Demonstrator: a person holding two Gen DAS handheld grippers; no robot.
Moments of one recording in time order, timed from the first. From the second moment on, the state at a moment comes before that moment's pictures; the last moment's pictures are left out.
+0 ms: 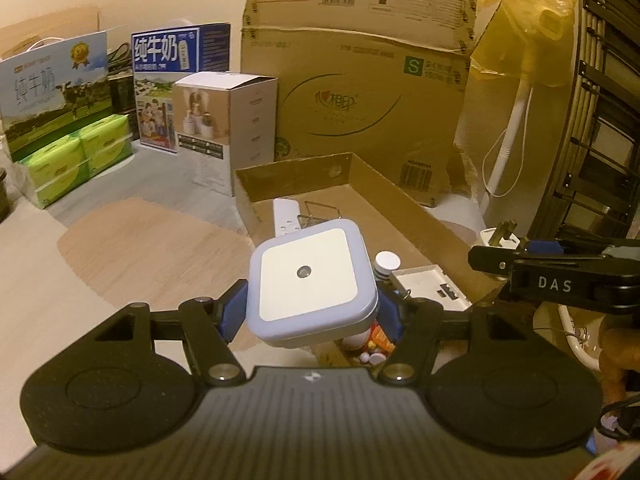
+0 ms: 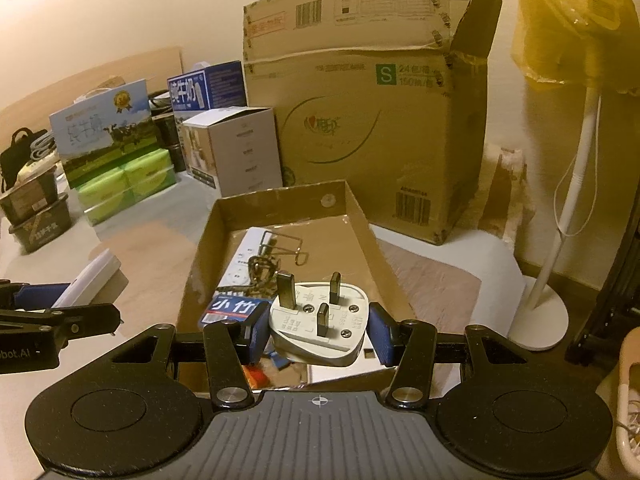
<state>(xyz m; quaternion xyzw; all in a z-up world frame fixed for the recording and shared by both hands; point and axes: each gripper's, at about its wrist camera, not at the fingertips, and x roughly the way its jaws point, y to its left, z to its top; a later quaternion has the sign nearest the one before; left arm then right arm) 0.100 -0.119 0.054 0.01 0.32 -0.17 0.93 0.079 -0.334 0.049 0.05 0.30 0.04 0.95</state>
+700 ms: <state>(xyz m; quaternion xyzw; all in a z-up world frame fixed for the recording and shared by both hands) 0.166 -0.158 0.056 0.02 0.31 -0.19 0.93 0.139 -0.356 0.038 0.02 0.32 0.07 0.95</state>
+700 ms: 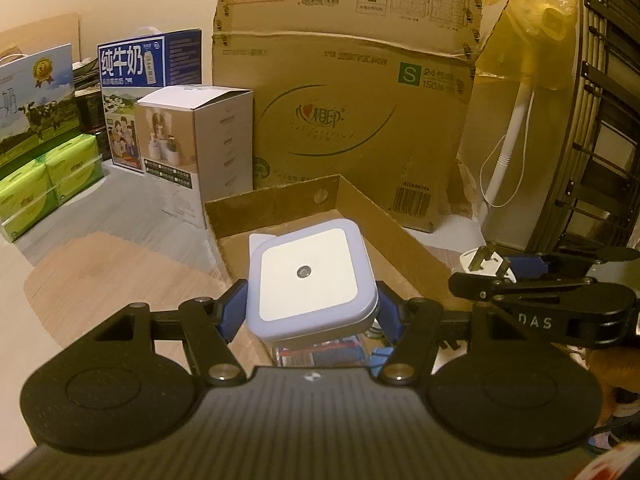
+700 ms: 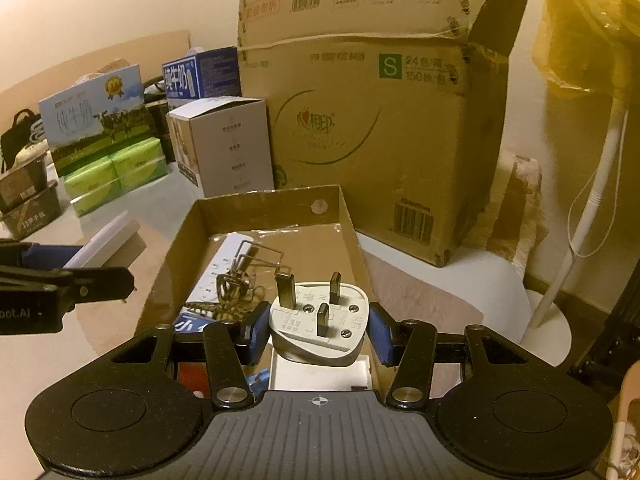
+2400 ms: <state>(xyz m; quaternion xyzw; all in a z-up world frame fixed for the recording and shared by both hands) 0.221 -0.170 0.030 0.02 0.33 -0.17 0.93 0.201 -0.366 0.012 0.03 0.34 0.08 0.94</state>
